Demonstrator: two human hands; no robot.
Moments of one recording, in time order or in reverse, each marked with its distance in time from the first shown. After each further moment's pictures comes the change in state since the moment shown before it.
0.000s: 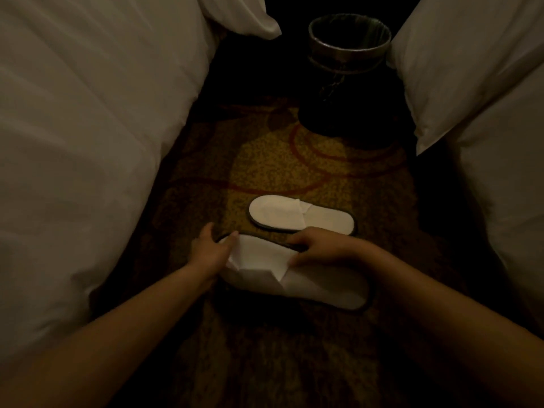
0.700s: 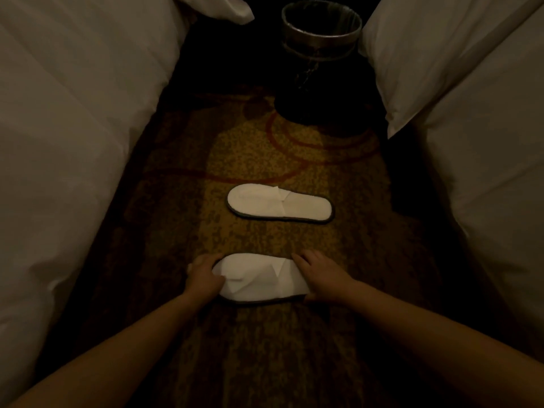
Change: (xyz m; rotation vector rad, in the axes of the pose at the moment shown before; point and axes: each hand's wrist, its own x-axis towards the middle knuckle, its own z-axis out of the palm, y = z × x) left_hand 0.021 -0.086 0.040 0.431 -0.146 0.190; right_hand -0.019 0.087 0.101 -0.575 0.149 0.184
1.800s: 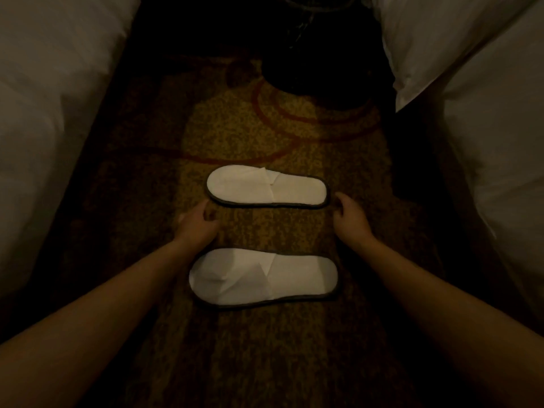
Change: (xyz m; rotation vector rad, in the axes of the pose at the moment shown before) left_hand 0.069 0.052 -0.008 -0.088 0.023 0.023; right_hand 0.025 0.070 -0.031 0.862 0.535 0.547
